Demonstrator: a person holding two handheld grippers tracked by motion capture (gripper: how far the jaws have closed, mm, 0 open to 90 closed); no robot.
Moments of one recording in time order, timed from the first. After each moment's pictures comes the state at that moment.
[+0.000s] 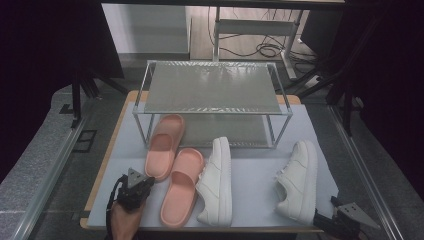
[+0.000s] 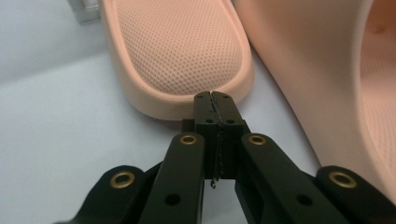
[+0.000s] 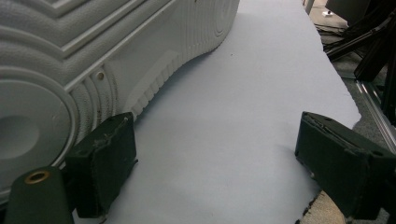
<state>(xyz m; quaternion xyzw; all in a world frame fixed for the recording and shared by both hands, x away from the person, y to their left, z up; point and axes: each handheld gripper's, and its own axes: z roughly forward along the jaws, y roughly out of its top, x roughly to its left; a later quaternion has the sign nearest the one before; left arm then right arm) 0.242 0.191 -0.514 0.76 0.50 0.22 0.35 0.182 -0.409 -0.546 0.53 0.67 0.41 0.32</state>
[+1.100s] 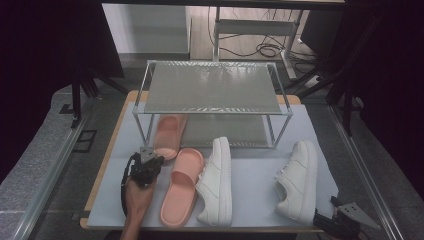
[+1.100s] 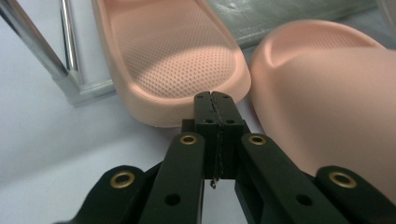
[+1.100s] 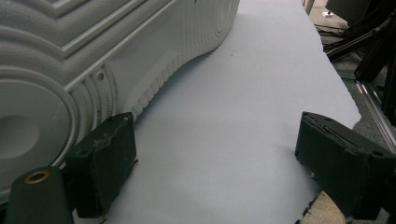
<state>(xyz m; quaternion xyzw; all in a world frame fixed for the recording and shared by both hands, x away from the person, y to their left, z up) 0.305 0.169 -0.502 0.75 0.50 0.23 0.36 0.182 -0.410 -0.546 0.53 0.67 0.41 0.32</state>
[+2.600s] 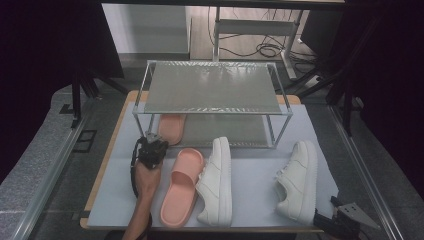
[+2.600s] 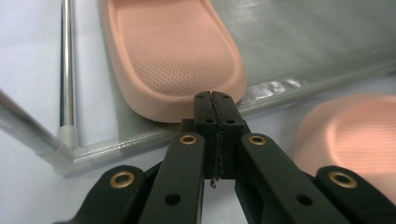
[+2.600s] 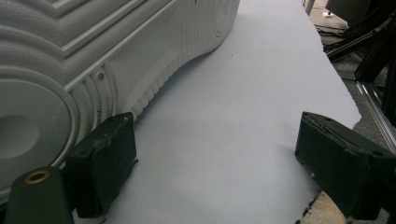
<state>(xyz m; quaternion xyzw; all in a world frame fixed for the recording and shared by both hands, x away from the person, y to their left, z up) 0.358 0.165 -0.504 0.72 0.53 0.23 0.38 0.182 -0.410 -0.546 0.53 0.67 0.41 0.32</state>
